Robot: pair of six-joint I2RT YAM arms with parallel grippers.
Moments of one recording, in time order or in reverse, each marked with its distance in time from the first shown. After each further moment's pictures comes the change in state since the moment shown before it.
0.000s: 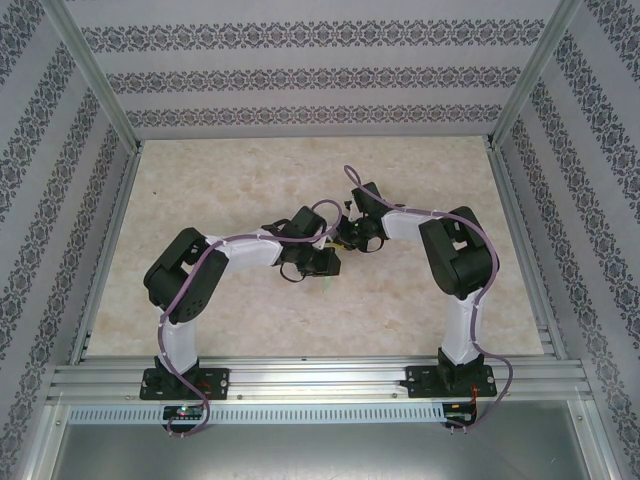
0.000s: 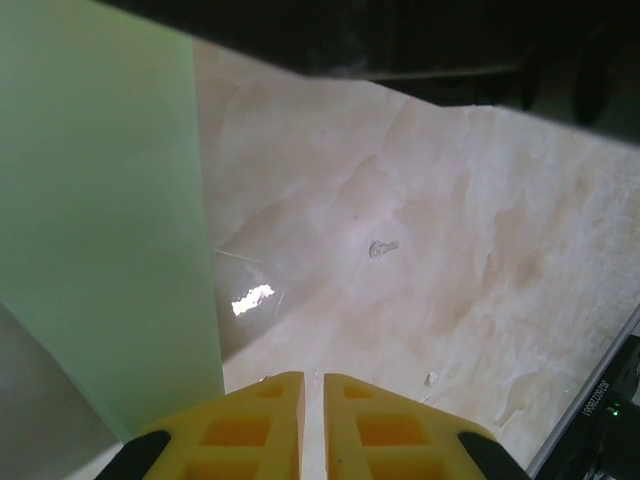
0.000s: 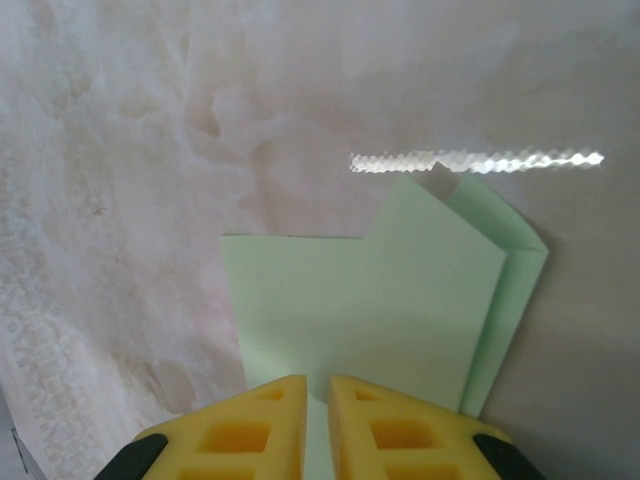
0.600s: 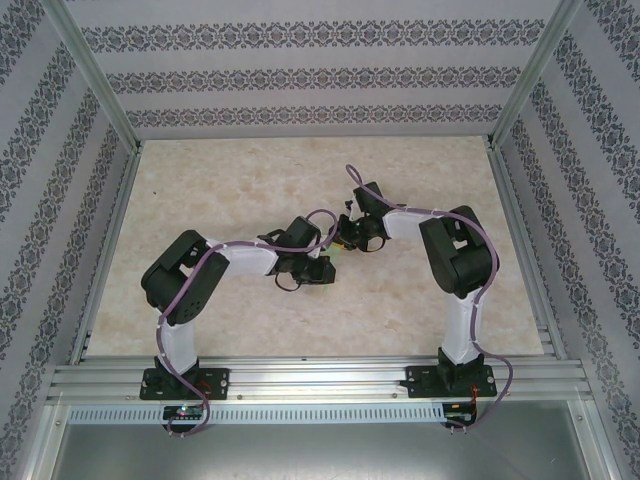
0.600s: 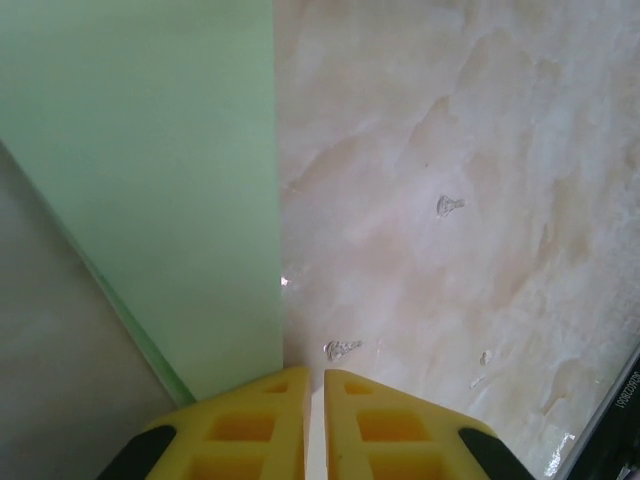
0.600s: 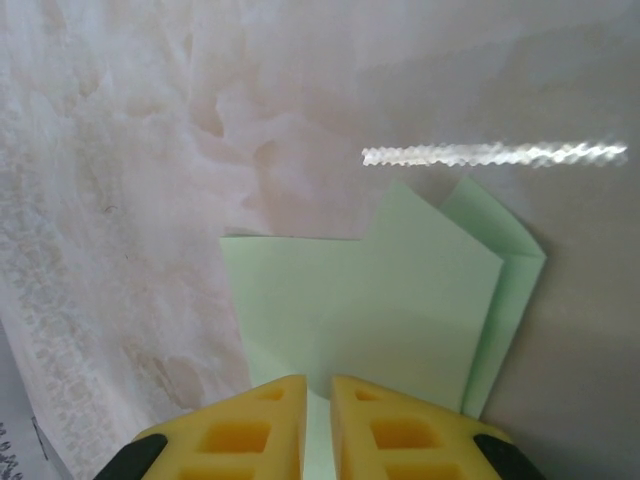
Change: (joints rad) left arm -0.001 -0.020 -0.123 0.114 -0.005 -0.017; right arm -0.020 0.010 0.000 0.009 -0.041 0.007
